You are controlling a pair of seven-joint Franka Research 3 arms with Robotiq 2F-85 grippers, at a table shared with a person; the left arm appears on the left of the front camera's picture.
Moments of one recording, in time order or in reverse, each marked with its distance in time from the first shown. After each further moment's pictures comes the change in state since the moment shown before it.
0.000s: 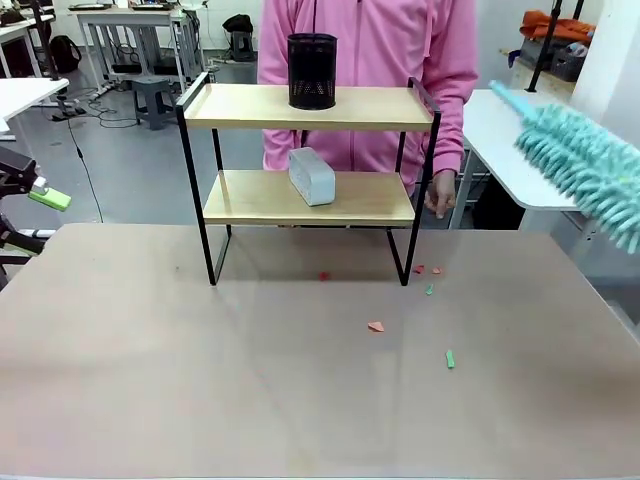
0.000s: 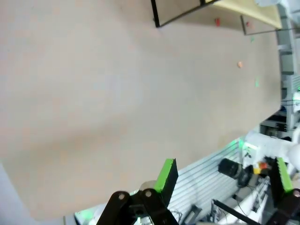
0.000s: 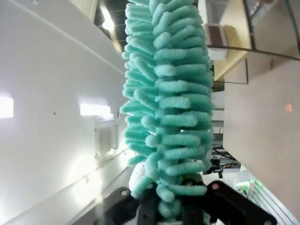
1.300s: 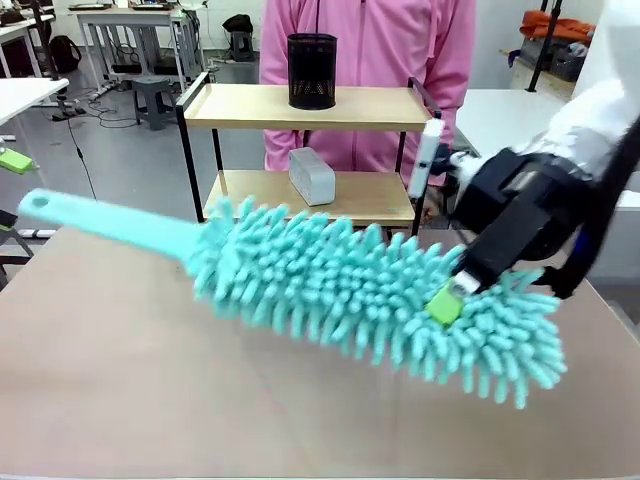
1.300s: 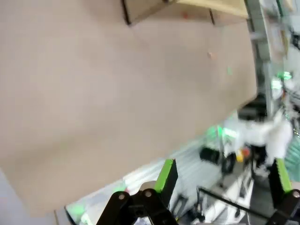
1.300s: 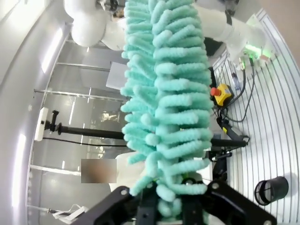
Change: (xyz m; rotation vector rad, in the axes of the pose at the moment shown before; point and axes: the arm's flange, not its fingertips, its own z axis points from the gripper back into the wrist) left arm -0.002 -0.014 0.042 -0.112 0.021 -0.012; right arm -0.167 0.061 -0.278 -0.134 1.127 0.316
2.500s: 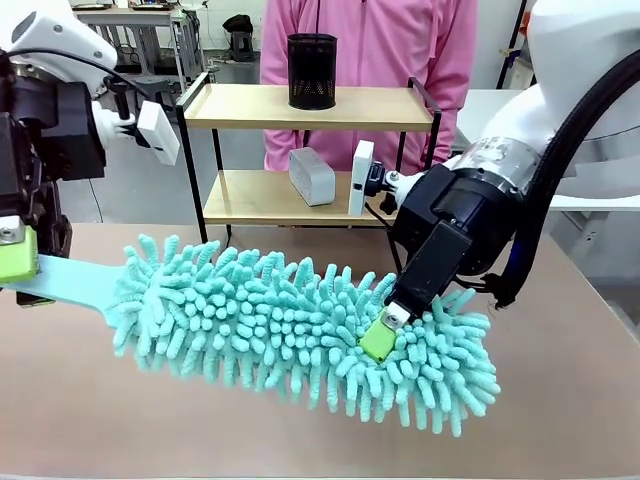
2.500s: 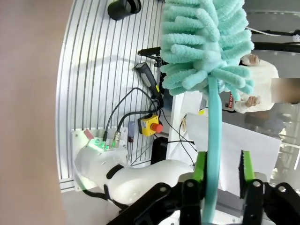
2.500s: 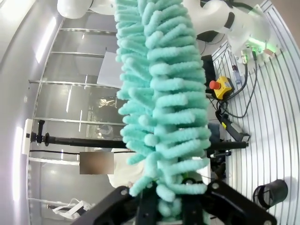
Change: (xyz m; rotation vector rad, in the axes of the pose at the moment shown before) left arm -0.053 -0.156 -0.164 -0.239 1.157 -0.495; right arm 0.040 -0.016 -0.056 -0.006 0.122 -0.019
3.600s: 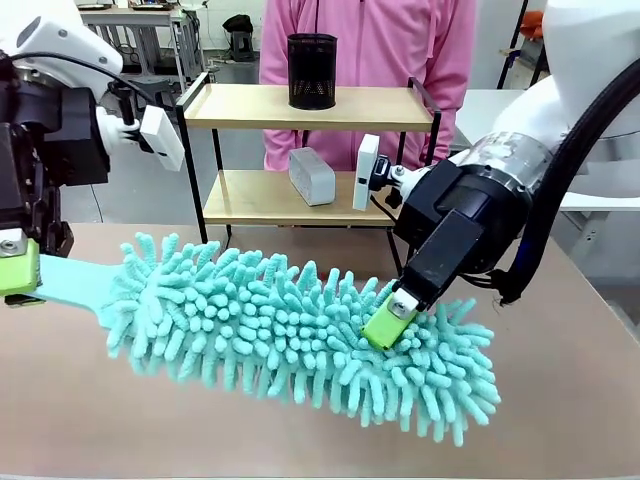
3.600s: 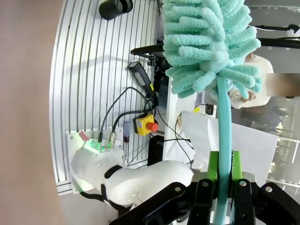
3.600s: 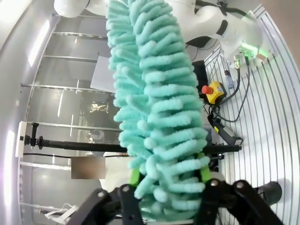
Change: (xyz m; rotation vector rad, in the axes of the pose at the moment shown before) left arm 0.002 0.002 -0.004 -0.035 0.022 -0.014; right arm -0.003 0.007 0.000 -0.049 -0.025 0.019
